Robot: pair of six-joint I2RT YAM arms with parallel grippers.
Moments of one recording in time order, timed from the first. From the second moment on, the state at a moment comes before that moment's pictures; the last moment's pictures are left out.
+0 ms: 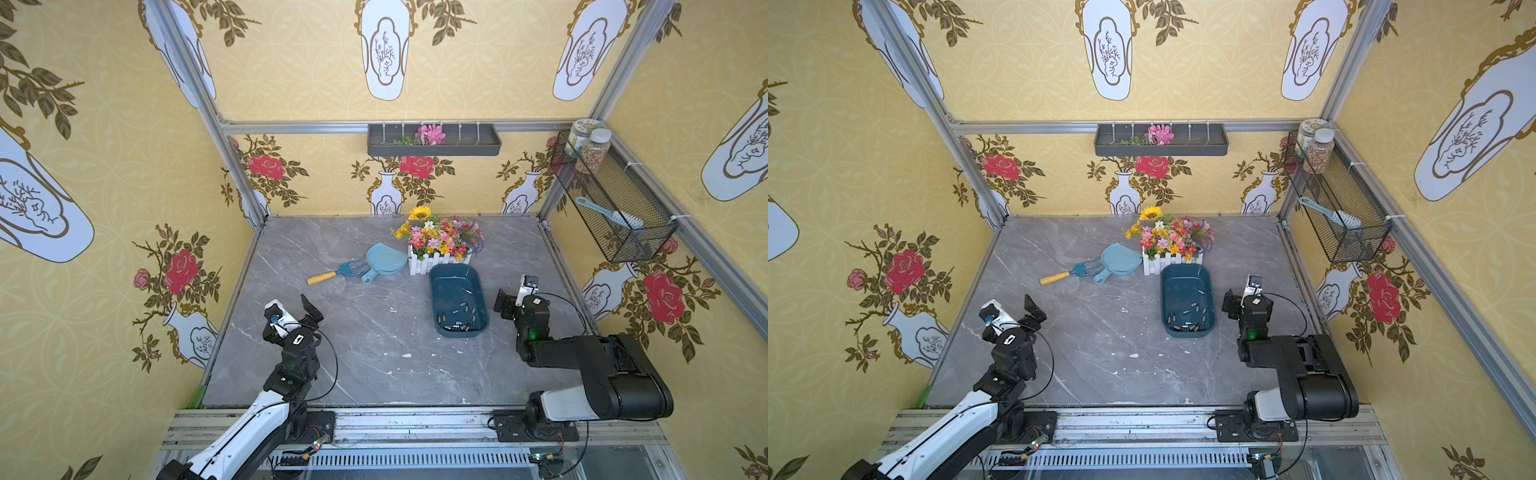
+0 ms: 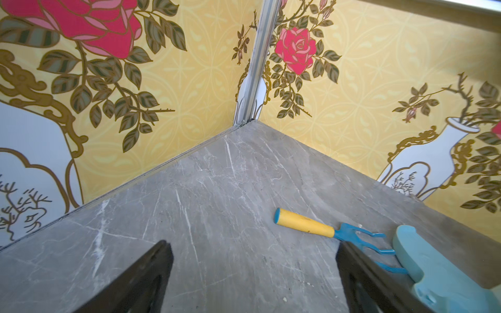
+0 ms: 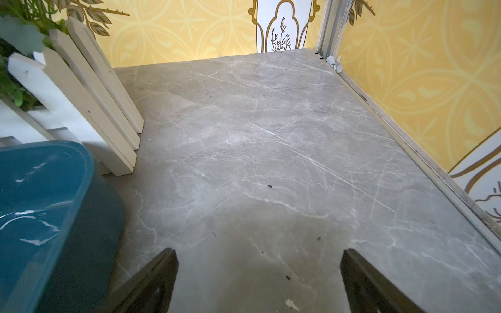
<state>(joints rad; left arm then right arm) -0.39 0.72 0.05 0.49 -0.86 -0.37 0.00 1.43 0.21 0.81 0.18 0.08</state>
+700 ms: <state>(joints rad) -0.17 1.08 0.10 0.81 -0.52 -0.35 0.01 1.43 0.21 0.81 0.18 0.07</state>
